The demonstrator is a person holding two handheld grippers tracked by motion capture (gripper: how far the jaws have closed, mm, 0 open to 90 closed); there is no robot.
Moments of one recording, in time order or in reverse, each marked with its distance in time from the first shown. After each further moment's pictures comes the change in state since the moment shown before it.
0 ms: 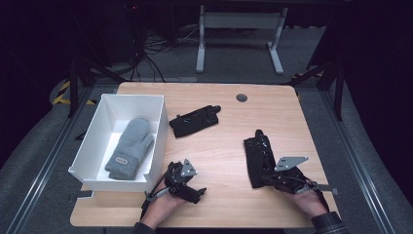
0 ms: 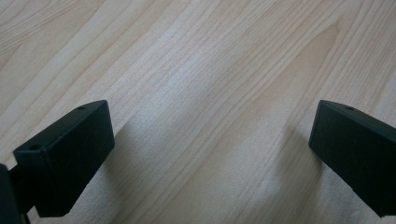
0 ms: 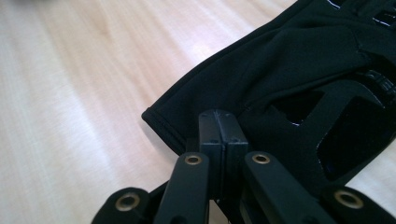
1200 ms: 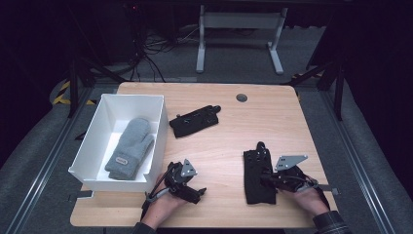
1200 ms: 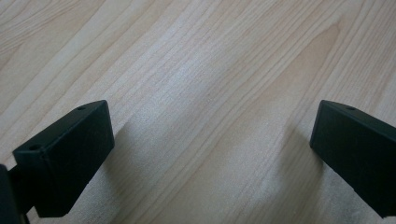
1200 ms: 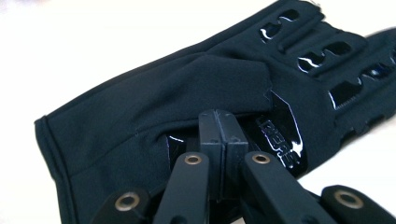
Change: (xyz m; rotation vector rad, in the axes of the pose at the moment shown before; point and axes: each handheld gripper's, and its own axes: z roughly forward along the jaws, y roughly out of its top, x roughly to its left) left arm 0.000 0.000 0.000 0.002 0.005 -0.001; right arm -0.004 0.000 0.002 0.001 0.022 -0.064
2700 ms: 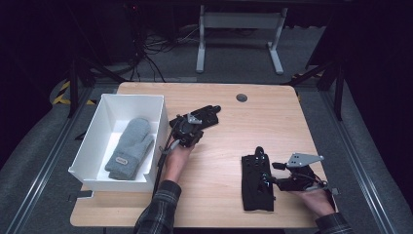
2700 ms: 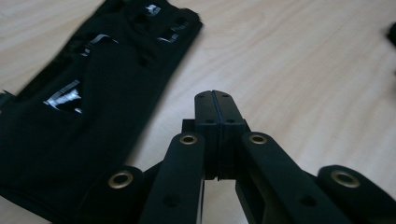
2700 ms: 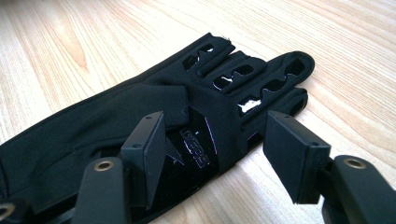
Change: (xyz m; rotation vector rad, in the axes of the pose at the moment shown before) left arm 0.096 0.101 0.032 -0.055 0.128 -0.181; right arm -0.015 -0.011 -0.020 -0.145 -0.079 0.093
